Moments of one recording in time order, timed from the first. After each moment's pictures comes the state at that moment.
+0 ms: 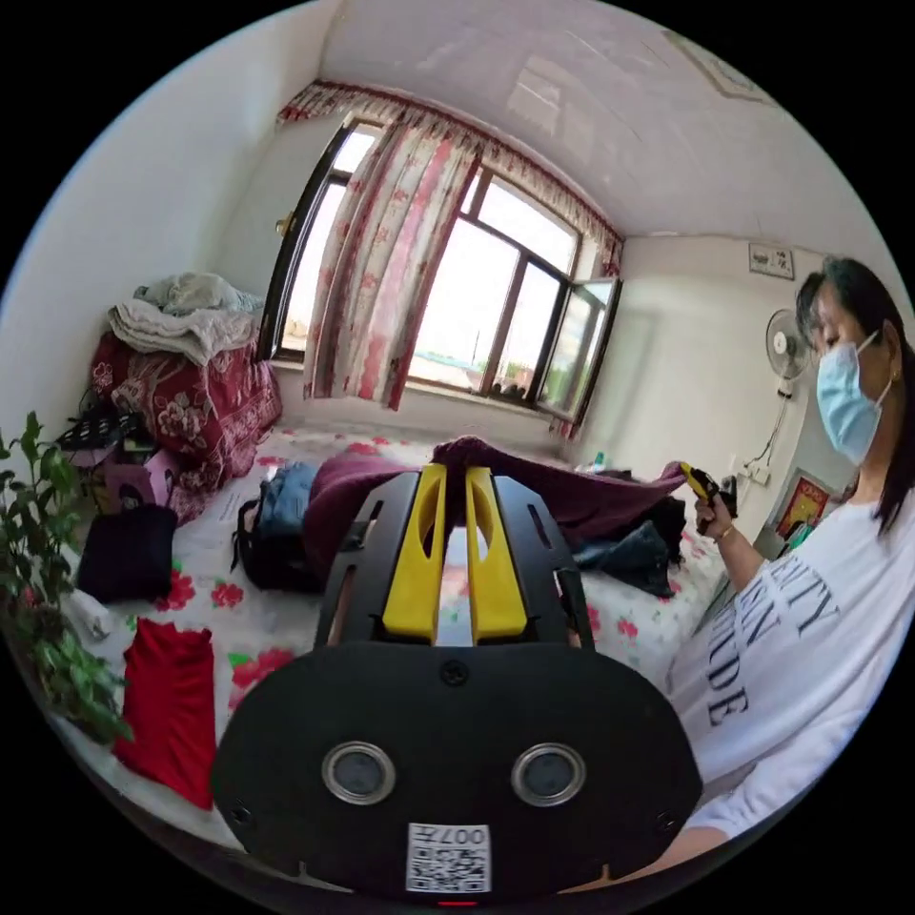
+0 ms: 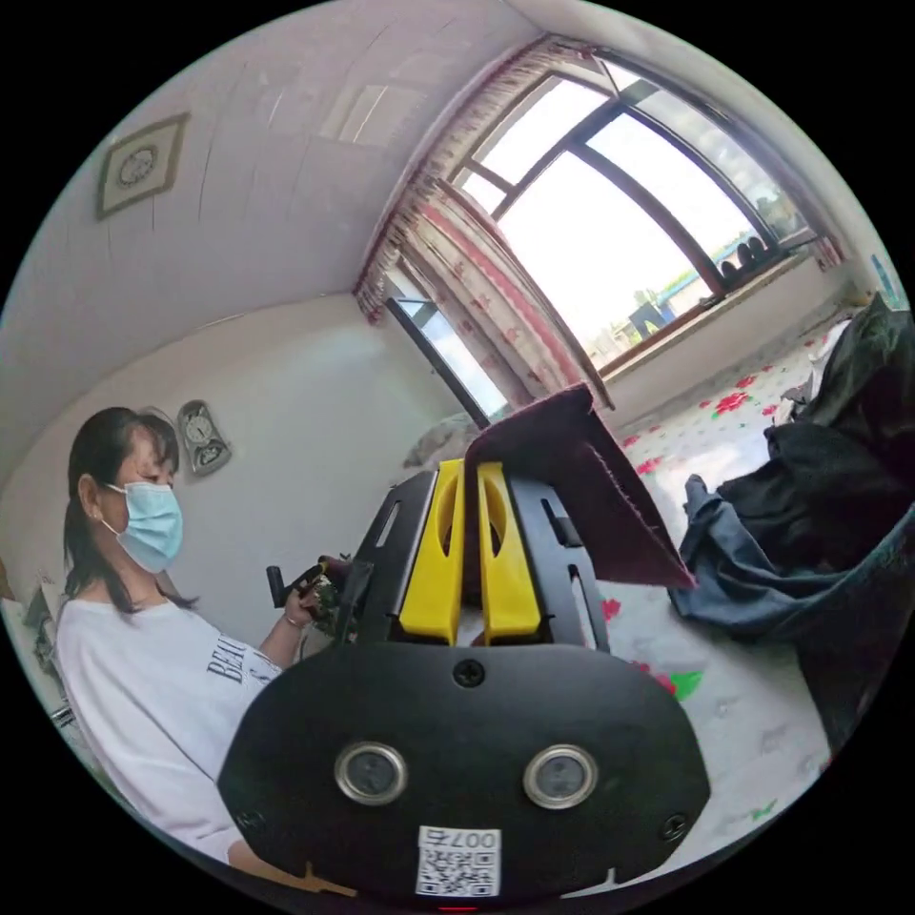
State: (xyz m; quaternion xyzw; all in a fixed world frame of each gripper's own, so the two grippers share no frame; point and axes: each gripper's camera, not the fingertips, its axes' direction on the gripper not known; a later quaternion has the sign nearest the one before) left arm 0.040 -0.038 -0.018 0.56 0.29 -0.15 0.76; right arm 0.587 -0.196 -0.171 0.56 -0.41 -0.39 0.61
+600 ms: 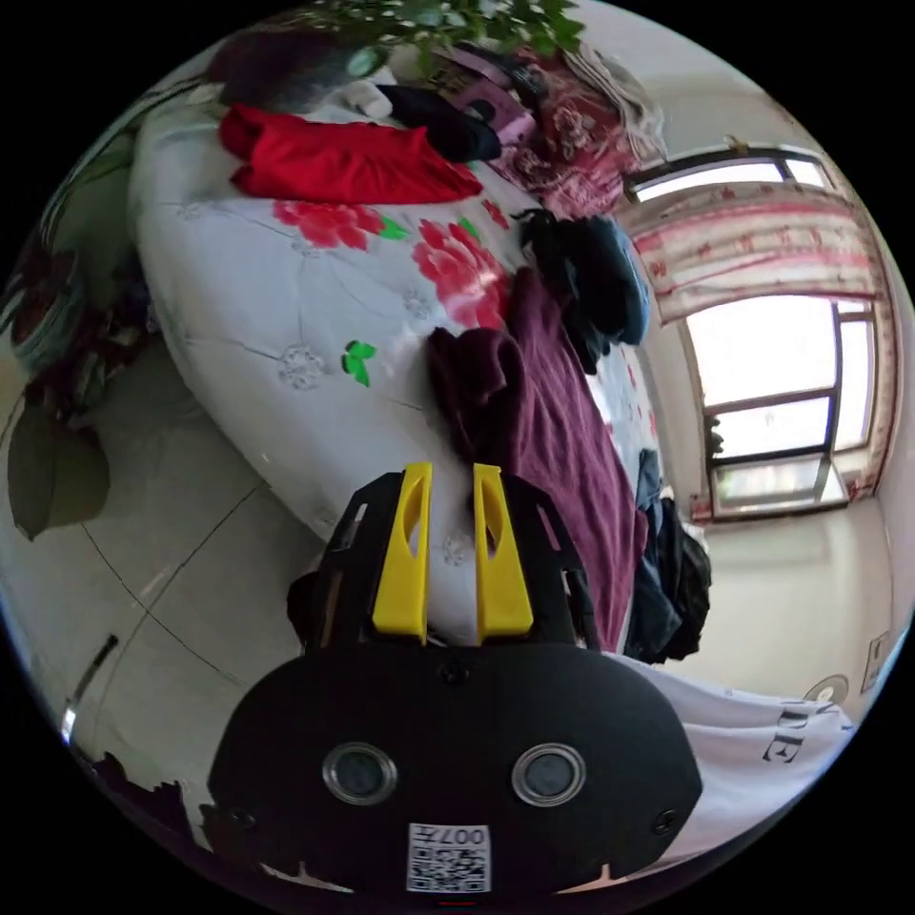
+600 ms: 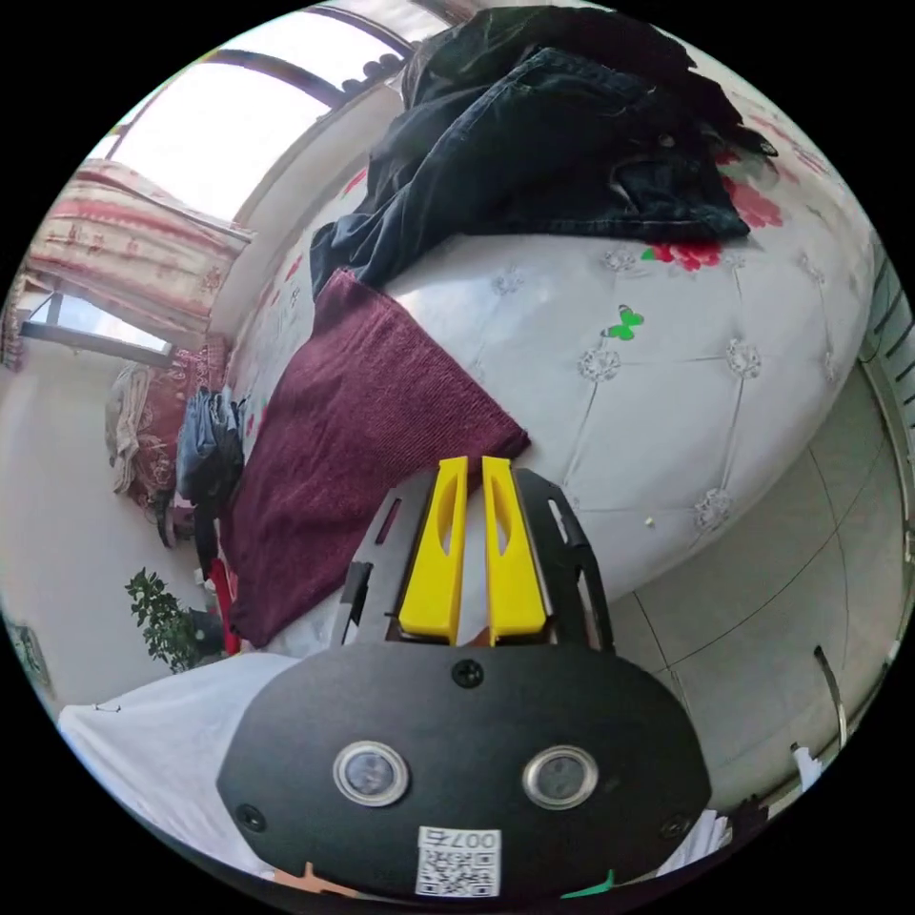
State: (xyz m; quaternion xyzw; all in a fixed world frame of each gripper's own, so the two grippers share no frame) left arm 0.130 0.050 0.277 0.18 0.44 -0.54 0.70; right arm 0.658 -0.270 0.102 0.37 -0.21 0.00 0.90
